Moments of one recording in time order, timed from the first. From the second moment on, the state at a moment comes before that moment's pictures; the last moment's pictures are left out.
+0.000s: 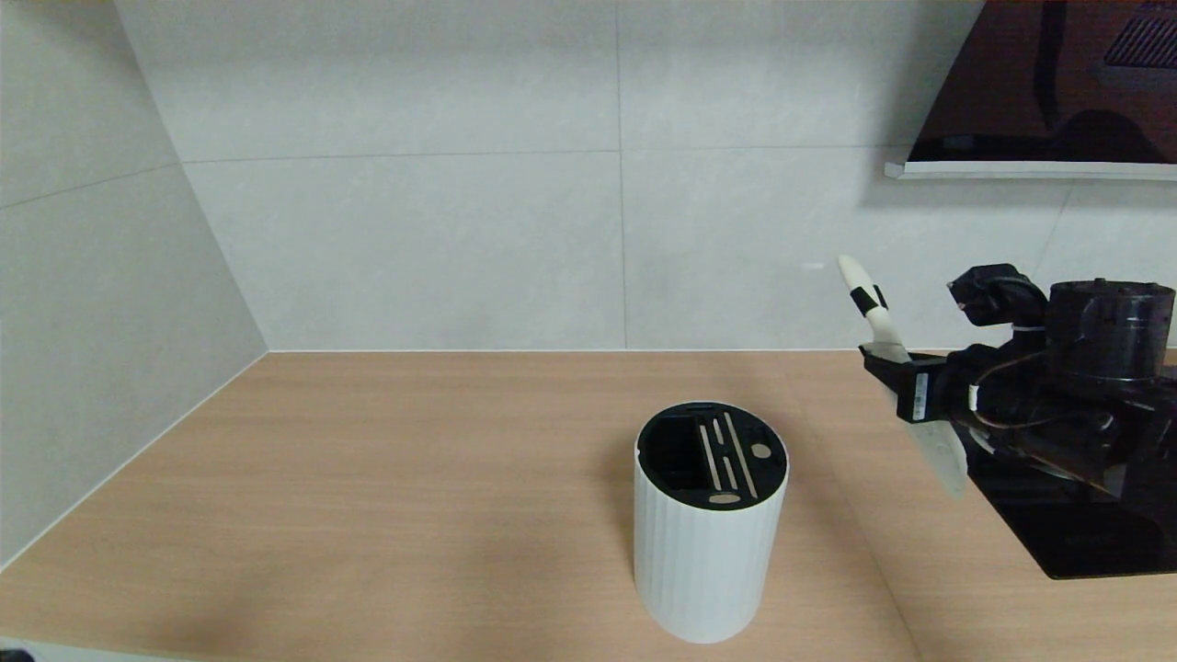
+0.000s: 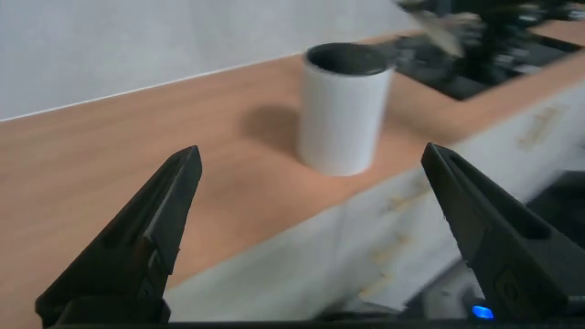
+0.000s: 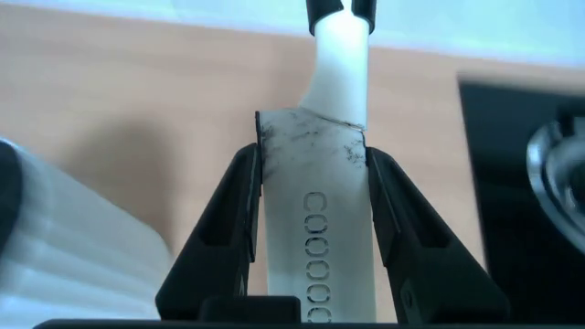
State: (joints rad) left arm -0.03 0.41 -0.50 0.18 -0.63 -0.01; right arm 0.28 1.68 -0.70 -0.75 -0.09 0.02
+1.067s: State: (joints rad) left arm -0.33 1.31 -0.66 -0.71 -0.70 -0.66; right arm 0.71 1.59 -0.82 -0.72 -0.16 0.12
